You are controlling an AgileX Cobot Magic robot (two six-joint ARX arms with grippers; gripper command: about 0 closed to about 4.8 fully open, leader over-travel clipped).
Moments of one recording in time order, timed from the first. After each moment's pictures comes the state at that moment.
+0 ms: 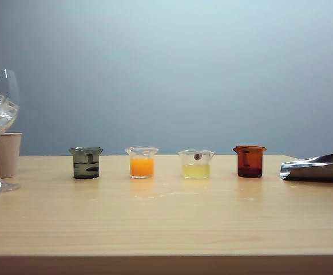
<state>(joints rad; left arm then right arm) 0.03 0.71 0.81 -0.47 0.11 0.14 -0.66 1.64 0.65 0.56 -0.82 0.79</state>
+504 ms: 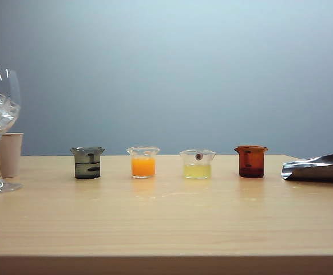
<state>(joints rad) 0.03 0.71 0.81 -0.47 0.11 0.14 -0.48 0.92 0.58 0.29 -0.72 0.75</state>
